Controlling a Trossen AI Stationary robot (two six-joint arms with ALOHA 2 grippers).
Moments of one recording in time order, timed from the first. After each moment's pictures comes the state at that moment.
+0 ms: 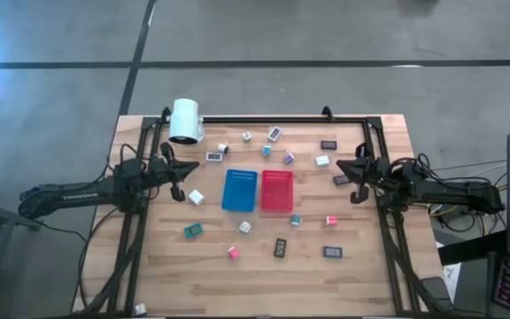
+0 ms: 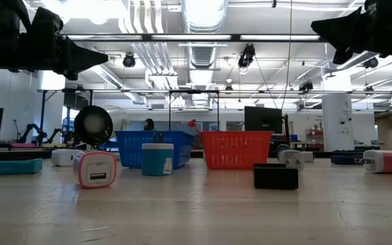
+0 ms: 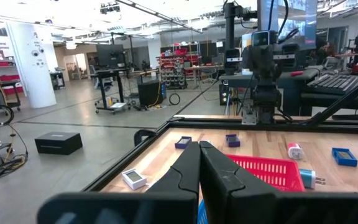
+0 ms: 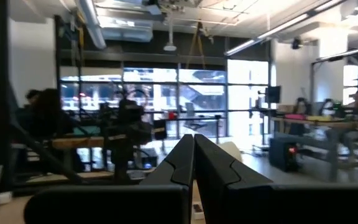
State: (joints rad) left arm 0.23 0.33 0.04 0.37 -0.07 0.10; right arm -0.13 0.24 0.05 0.53 0.11 -0.01
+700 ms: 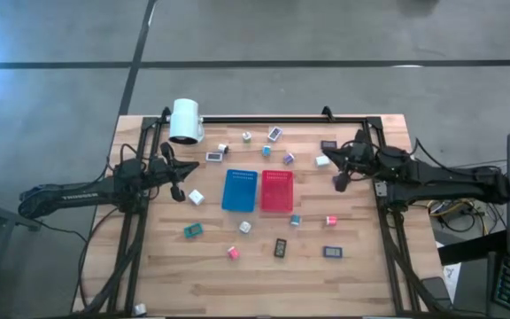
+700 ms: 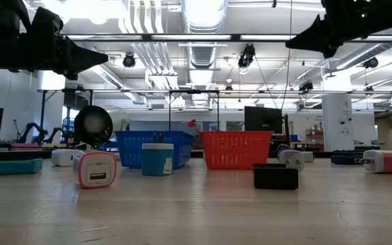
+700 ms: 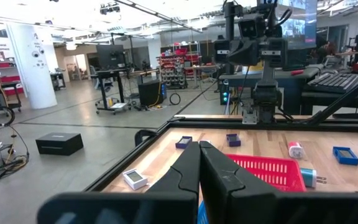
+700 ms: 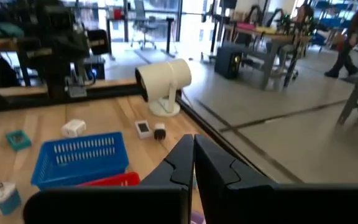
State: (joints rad) left arm 0.23 0.33 0.04 0.37 -0.07 0.11; right arm -0.14 0.60 0.44 0.02 0.32 0.00
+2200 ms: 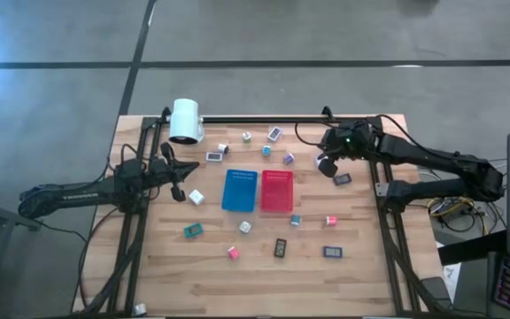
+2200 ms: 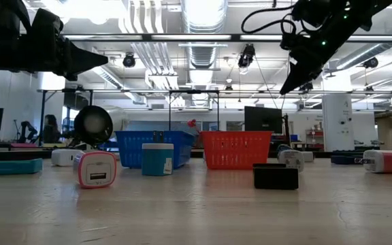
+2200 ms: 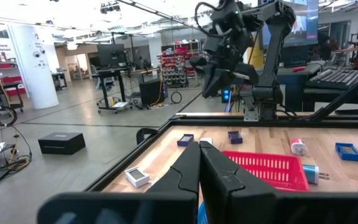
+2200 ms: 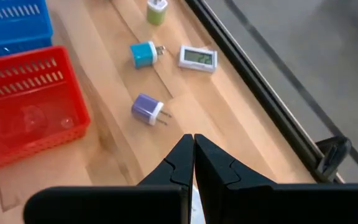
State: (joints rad) left arm 0.23 0.33 0.03 0.37 -0.07 0.12; right arm -0.45 1.04 0.75 -0.48 0.15 -0.06
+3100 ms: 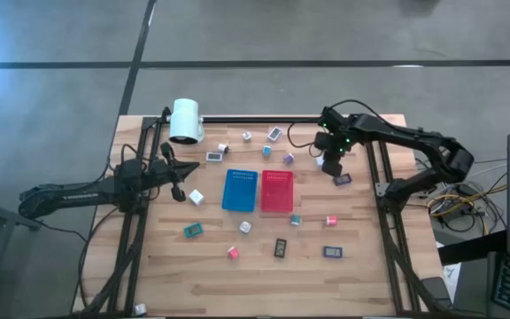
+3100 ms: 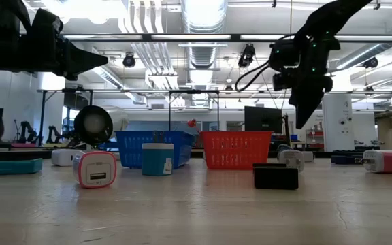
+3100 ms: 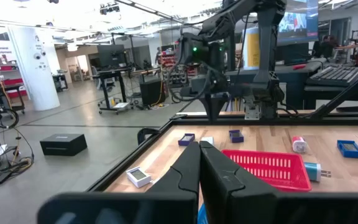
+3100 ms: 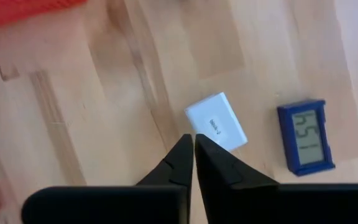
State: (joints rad) left arm 0.23 0.33 0.03 0.37 -0.07 0.14; right arm -0.66 1.42 0.94 -0.85 -0.13 -0.35
